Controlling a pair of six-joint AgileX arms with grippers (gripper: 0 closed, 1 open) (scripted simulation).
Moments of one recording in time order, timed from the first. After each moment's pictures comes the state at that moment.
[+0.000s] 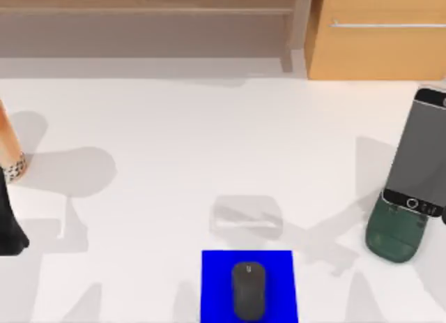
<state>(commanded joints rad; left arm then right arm) 0.00 0.00 0.00 0.00 0.00 0.00 0.49 0.55 0.36 -0.24 0.50 0.25</state>
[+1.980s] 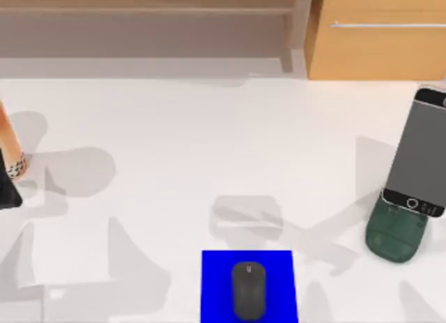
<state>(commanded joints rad) 0.22 1.17 0.06 0.91 0.18 -0.07 0.00 0.00 0.00 0.00 0.00 0.00</state>
